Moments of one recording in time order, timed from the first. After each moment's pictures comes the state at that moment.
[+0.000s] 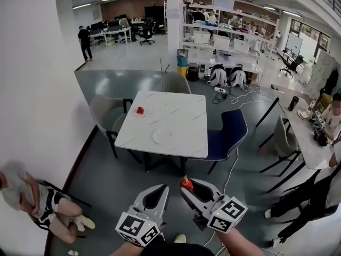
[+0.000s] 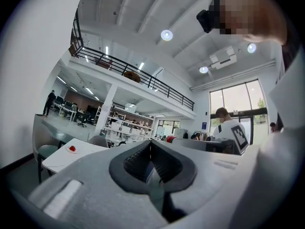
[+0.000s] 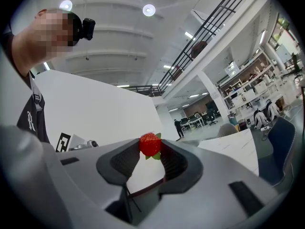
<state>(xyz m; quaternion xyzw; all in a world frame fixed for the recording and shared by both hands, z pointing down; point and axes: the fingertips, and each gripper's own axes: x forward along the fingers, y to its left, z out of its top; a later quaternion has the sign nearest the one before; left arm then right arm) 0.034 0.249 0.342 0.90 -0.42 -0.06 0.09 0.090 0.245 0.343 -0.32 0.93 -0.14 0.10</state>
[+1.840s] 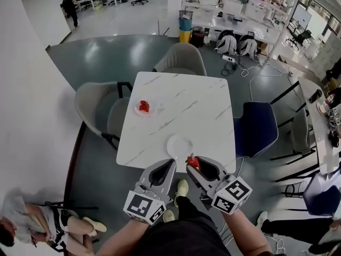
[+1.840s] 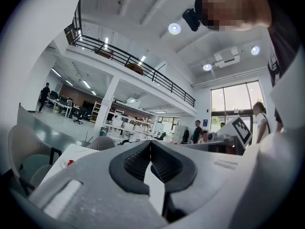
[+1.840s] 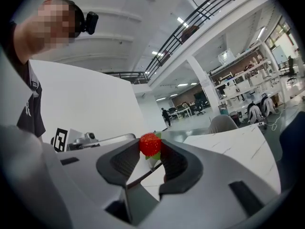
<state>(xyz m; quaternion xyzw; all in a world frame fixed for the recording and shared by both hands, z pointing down) -0.074 -0.129 0.414 0.91 -0.39 -0.04 0.10 -0.020 -0.126 0.429 -0.37 0.91 -0.19 0.03</state>
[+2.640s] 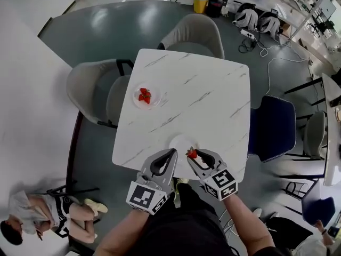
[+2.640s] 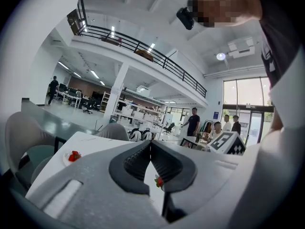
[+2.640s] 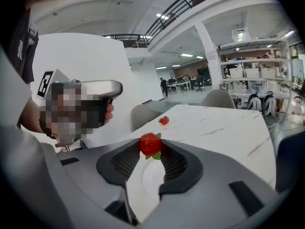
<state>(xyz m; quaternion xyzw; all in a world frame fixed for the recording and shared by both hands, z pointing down) -0.062 -0.272 0.506 0.89 -0.43 0.02 0.14 -0.006 -0.261 0.611 -0.35 0.89 -0.21 -0.18</state>
